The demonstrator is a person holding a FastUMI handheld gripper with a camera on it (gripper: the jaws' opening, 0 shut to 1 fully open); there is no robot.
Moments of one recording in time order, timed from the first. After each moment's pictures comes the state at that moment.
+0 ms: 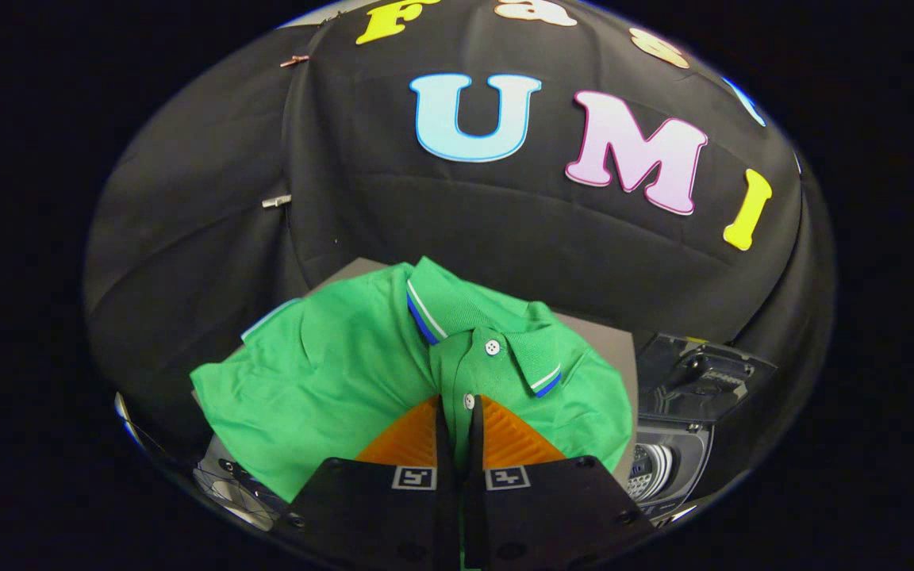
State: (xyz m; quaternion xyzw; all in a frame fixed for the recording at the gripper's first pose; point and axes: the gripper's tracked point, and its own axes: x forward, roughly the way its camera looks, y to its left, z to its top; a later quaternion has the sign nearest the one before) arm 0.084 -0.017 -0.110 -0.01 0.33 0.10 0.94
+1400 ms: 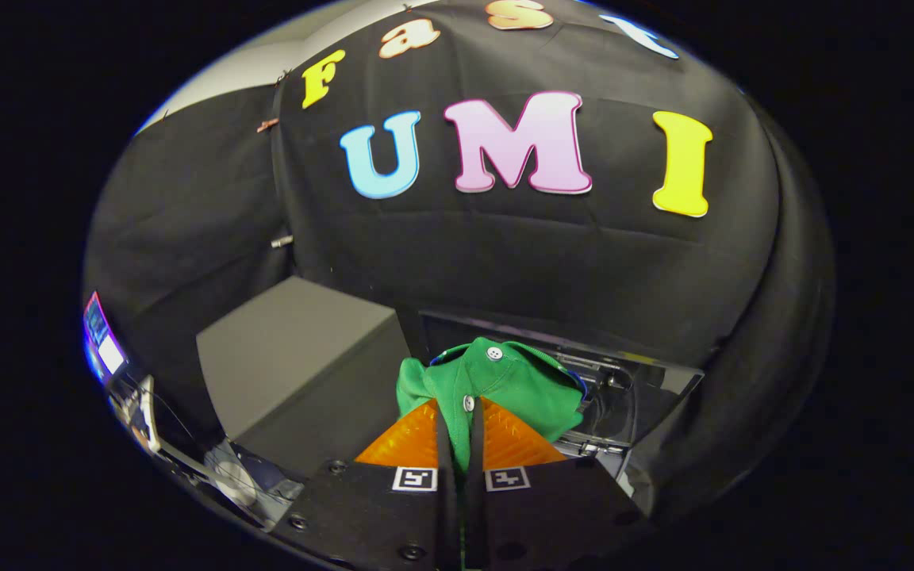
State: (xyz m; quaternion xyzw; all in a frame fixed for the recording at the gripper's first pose) arm 0.076 -0.372 -0.143 0.05 0.31 0.19 0.93
